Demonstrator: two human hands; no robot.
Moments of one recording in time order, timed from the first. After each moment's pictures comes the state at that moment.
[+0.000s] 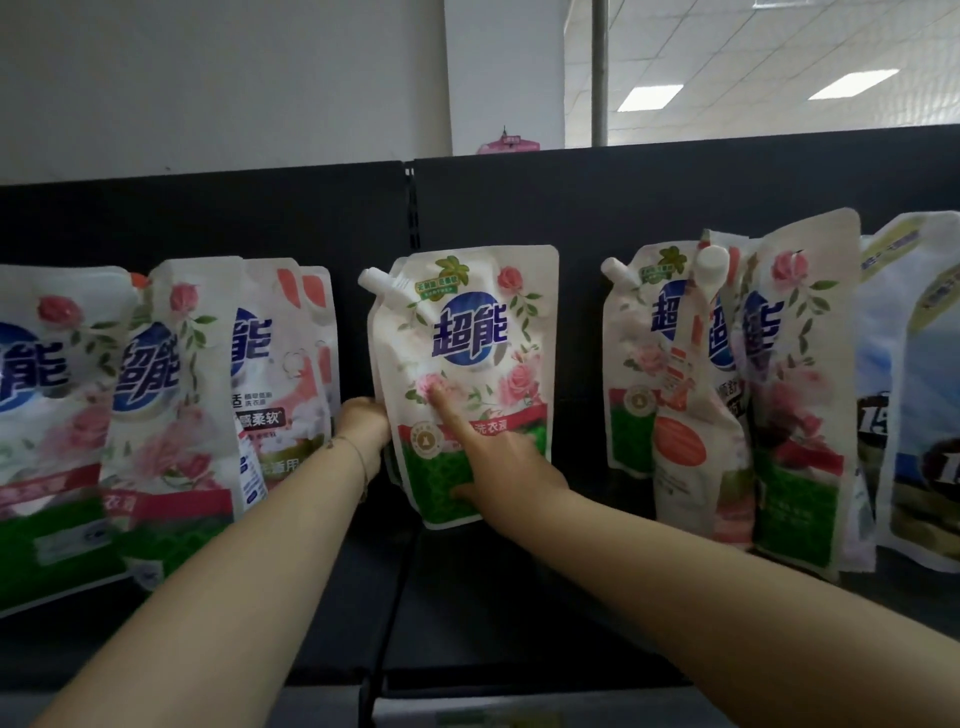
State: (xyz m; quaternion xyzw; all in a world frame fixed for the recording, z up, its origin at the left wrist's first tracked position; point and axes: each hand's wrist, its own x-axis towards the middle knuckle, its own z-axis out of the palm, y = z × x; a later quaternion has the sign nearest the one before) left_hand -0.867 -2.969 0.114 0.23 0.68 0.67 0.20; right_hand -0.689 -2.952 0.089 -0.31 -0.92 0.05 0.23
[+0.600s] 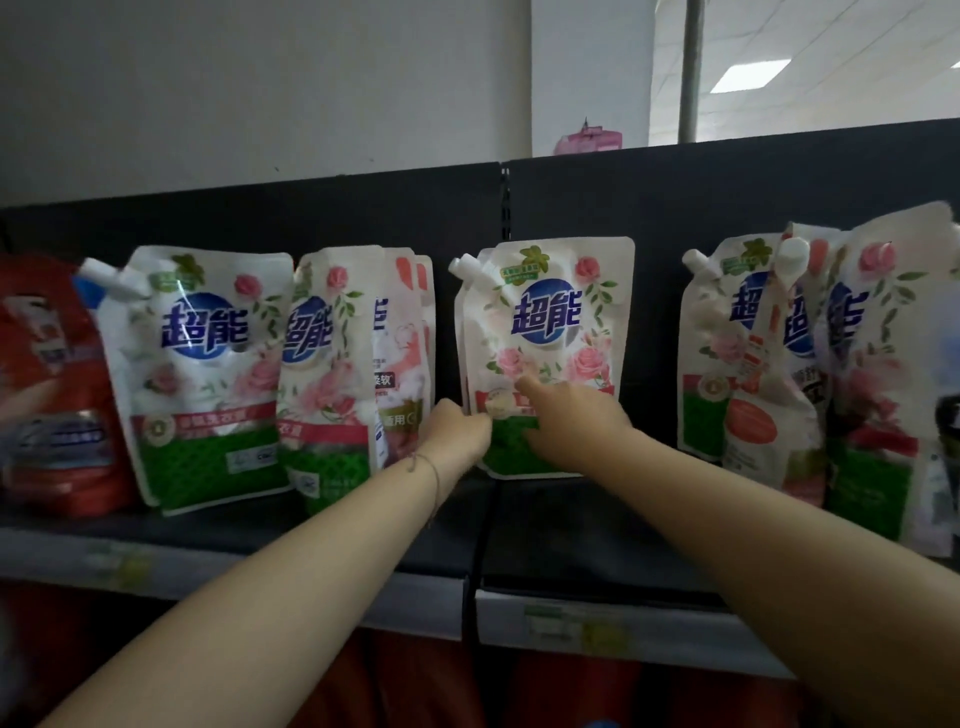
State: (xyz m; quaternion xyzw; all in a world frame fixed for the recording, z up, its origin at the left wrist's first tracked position) left_hand -0.801 -3.060 0.100 0.34 0.79 0.50 0.09; right_hand -0.682 -2.986 0.124 -0.31 -0.93 -0.07 0.18
